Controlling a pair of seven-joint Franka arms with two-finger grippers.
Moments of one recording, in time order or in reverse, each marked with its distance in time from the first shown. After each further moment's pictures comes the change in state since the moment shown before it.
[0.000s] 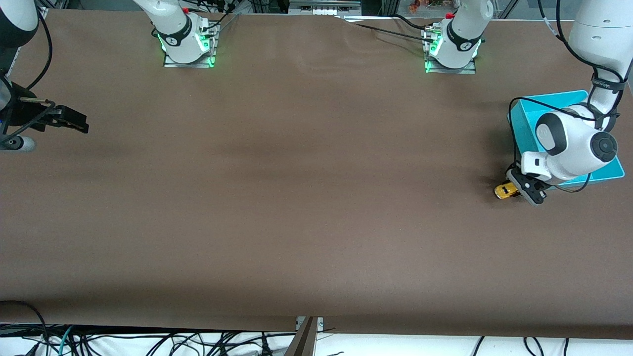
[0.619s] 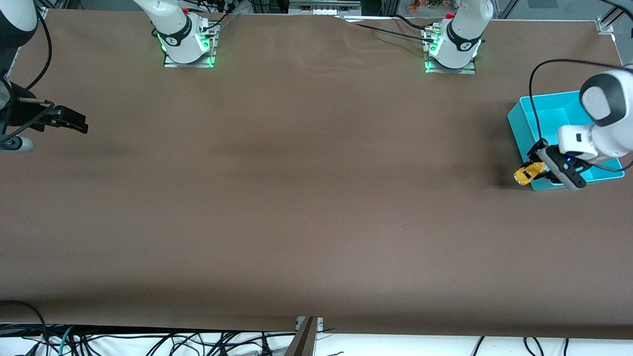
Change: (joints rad) left arm -0.009 -0.323 0.000 0.027 -0.064 -0.425 -0.074; right arm 0.002 0.000 -0.006 0.000 0.000 0.001 0.003
